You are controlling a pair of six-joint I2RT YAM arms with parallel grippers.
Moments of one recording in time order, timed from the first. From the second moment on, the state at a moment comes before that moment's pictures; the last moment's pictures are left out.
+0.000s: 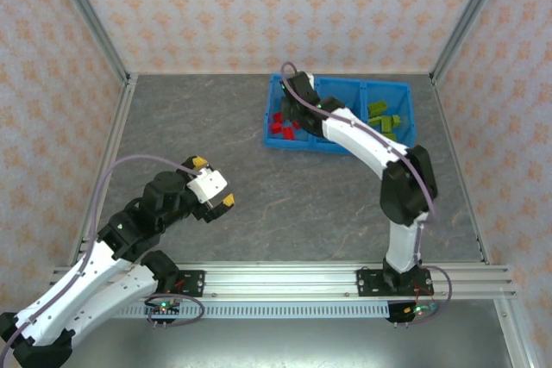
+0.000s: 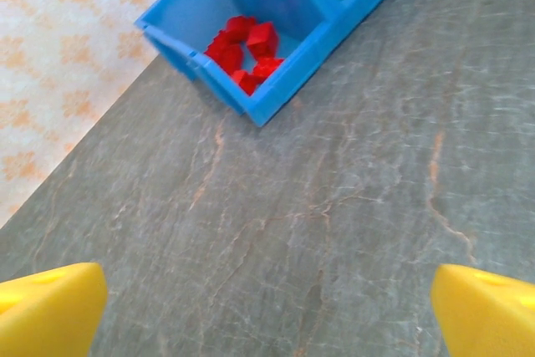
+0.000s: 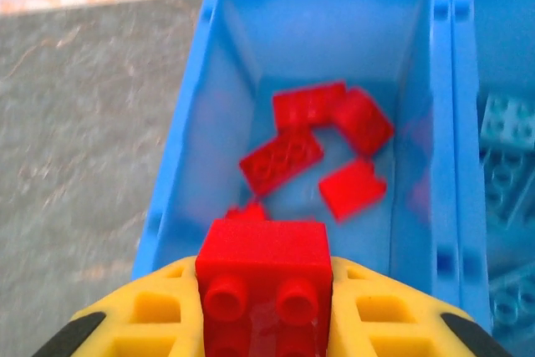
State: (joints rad) left arm -0.63 0.59 0.68 -0.59 -0.12 0.41; right arm 0.61 1.93 1.70 -0.53 0.29 0.51
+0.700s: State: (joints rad) left arm -0.63 0.66 0.74 -0.61 -0.31 0.26; right arm 0.59 1.78 1.60 -0.63 0.41 0.43
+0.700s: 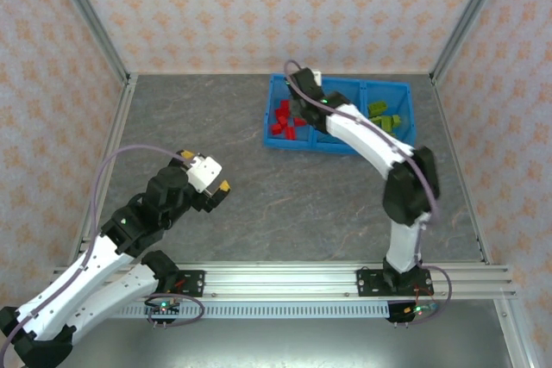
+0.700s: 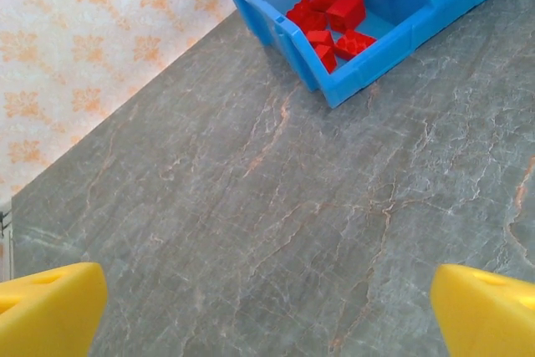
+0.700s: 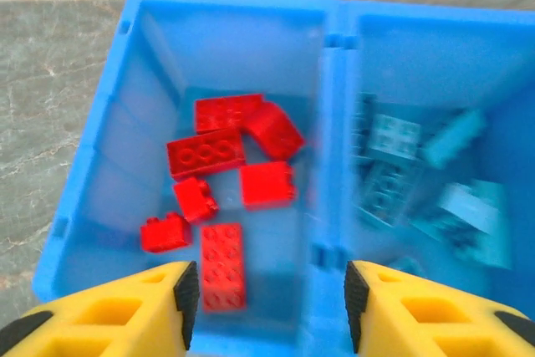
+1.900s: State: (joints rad) left arm -0.04 1.50 0.42 0.59 -0.26 -0.05; right arm 0.06 1.53 0.39 0.71 0.48 0.22
